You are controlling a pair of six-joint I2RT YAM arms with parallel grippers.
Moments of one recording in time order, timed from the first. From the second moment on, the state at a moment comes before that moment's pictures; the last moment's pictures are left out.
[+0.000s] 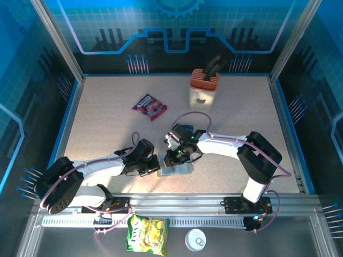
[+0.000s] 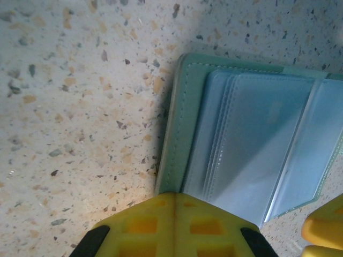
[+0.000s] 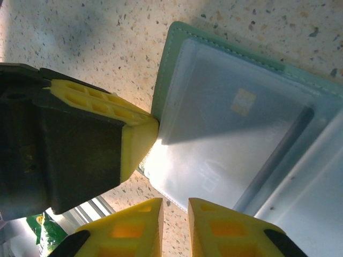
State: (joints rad) left arm -0.70 1.30 0.47 -0.23 0.23 -1.09; right arm 0.87 1.74 1.05 -0.48 -0.47 0.56
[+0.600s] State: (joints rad) left arm -0.70 1.30 0.47 -0.24 0.23 -1.07; right arm 0.87 1.81 1.04 -0.42 -0.47 0.64
